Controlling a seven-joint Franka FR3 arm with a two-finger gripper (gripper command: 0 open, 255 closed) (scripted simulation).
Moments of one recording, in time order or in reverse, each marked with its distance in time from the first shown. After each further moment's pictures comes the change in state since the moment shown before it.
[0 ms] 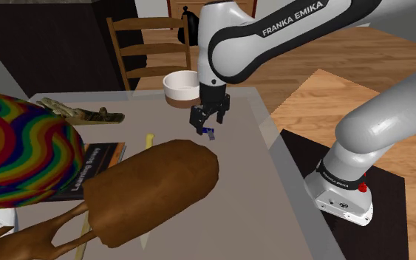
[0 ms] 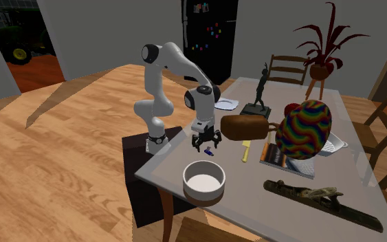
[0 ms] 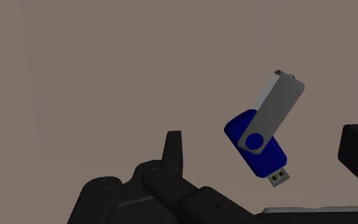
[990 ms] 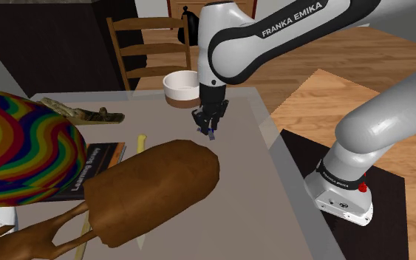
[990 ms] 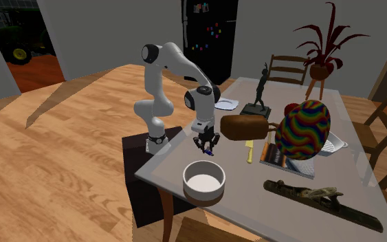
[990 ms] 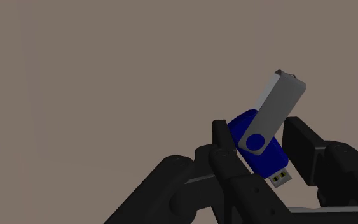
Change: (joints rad) arm -0.001 0.003 0.002 -0.002 -0.001 0.006 0.000
